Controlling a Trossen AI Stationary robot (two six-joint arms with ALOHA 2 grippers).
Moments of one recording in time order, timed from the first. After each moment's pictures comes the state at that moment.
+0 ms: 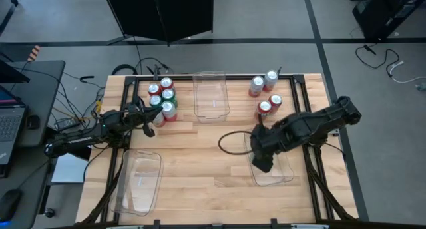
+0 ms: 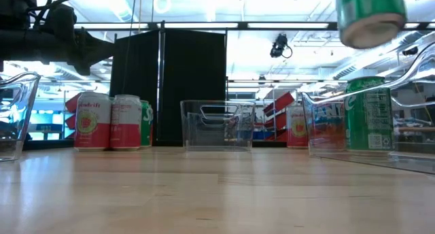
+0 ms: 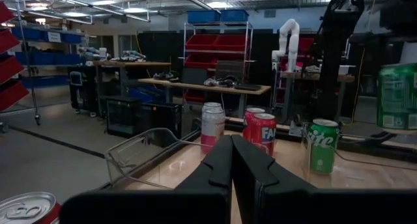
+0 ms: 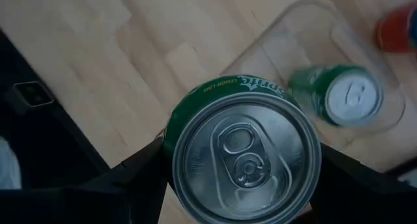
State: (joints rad) left arm 0.24 0.02 0.01 0.19 -0.18 -0.03; right arm 0.40 1.61 1.77 -1.57 0.05 1.03
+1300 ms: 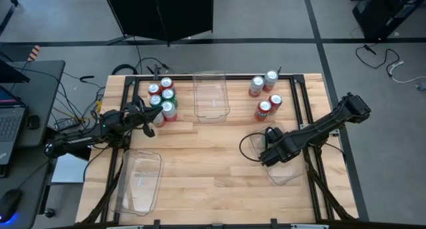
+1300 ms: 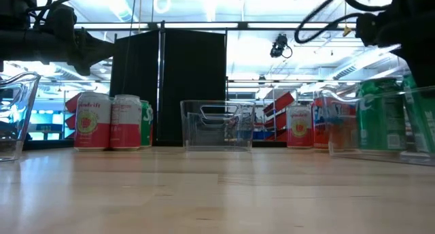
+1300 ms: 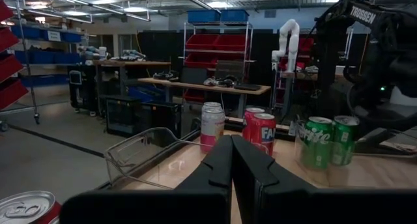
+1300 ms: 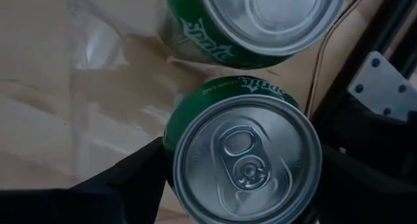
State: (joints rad) left arm 0.24 0.02 0.01 0.19 -0.18 -0.04; right arm 0.45 1.47 1.04 -1.41 0.08 1.49
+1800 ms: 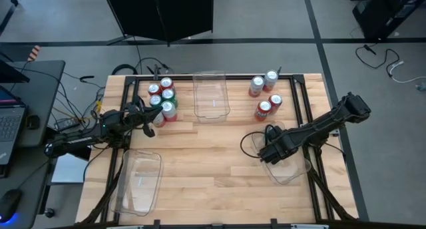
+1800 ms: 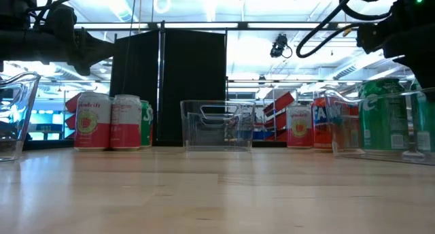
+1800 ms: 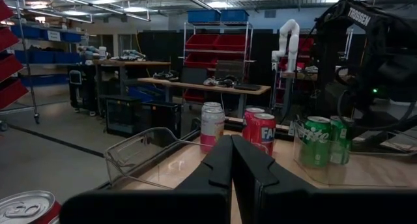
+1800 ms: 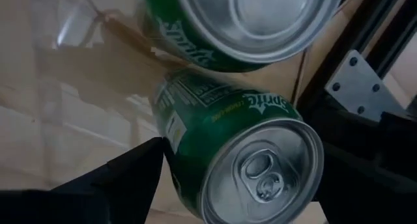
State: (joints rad) left arm 0.24 0.02 0.01 0.19 -0.18 -0.04; right arm 0.39 1.47 1.02 -1.45 0.05 1.39
